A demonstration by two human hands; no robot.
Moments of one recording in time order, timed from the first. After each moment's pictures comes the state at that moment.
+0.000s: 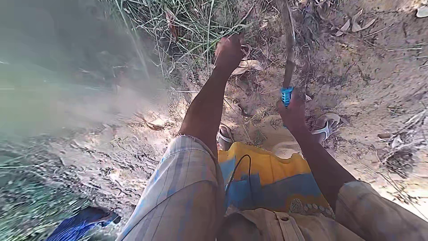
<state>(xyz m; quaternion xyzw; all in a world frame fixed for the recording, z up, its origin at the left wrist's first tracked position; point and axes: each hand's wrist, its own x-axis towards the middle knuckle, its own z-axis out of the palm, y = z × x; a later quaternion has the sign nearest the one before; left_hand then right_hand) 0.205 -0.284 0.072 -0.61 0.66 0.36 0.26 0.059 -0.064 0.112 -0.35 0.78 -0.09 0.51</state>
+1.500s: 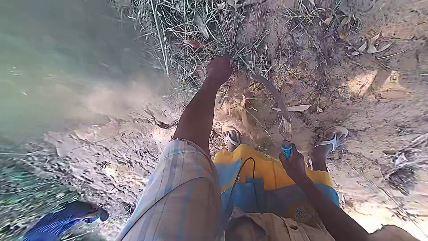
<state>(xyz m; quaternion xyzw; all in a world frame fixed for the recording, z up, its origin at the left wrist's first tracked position) 0.299 -0.302 0.084 -0.61 0.62 0.34 0.37 0.110 0.035 0.168 -0.39 0.76 -0.04 0.52</state>
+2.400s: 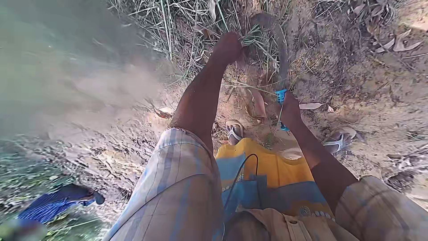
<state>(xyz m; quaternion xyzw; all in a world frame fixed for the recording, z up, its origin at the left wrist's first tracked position) 0.314 -0.327 0.076 -0.60 0.60 0.40 0.34 0.143 -0.140 0.100 -0.36 0.72 0.10 0.59</state>
